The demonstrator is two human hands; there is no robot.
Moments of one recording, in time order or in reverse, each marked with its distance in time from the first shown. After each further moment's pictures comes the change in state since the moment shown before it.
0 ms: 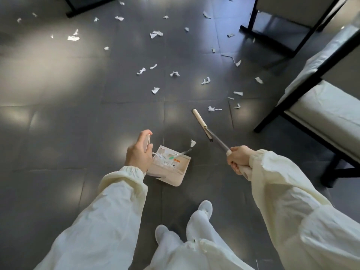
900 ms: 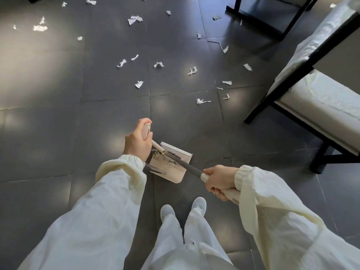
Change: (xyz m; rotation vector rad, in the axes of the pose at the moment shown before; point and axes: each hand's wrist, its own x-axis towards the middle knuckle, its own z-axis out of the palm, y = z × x) left_hand 0.076 0.041 0.056 -0.006 -0.056 0.064; right_hand -0.003 -0.012 0.009 -0.169 -0.334 0.064
